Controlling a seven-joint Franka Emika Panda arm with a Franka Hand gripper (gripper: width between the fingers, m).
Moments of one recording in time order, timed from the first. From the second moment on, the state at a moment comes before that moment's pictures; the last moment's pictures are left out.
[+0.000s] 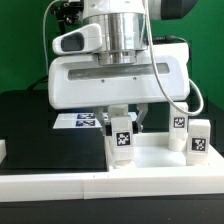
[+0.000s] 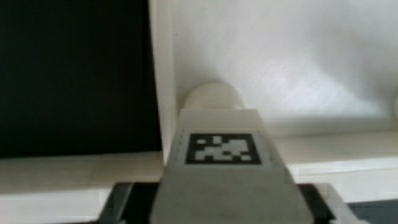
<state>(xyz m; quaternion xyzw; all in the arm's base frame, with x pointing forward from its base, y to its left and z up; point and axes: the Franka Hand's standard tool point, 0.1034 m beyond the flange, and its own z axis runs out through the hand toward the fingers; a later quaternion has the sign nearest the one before) 0.615 0.005 0.075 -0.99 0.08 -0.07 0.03</state>
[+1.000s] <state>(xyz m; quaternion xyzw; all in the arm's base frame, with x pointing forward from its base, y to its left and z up) 0.614 0.005 0.073 -0.86 0.51 -0.05 0.07</state>
